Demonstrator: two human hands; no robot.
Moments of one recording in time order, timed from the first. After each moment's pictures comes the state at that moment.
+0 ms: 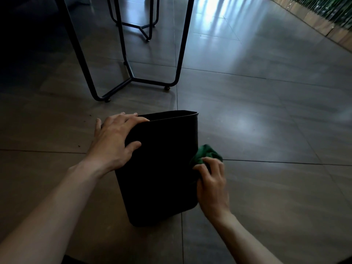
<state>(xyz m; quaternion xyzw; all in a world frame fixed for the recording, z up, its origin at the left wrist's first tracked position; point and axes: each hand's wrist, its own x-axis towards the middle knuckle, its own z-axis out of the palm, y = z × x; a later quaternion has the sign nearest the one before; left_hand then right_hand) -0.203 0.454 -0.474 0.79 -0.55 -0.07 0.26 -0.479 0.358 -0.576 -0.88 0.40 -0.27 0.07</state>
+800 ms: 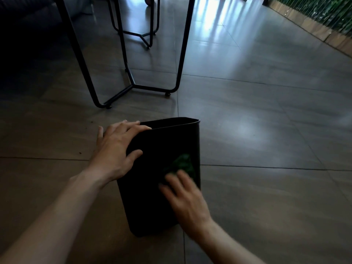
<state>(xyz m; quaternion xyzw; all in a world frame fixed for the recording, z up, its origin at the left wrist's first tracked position) -0.206 0.454 -0.472 0.79 -0.55 -0.06 0.26 -0.442 0.397 -0.562 -0.96 0.17 -0.21 -0.03</state>
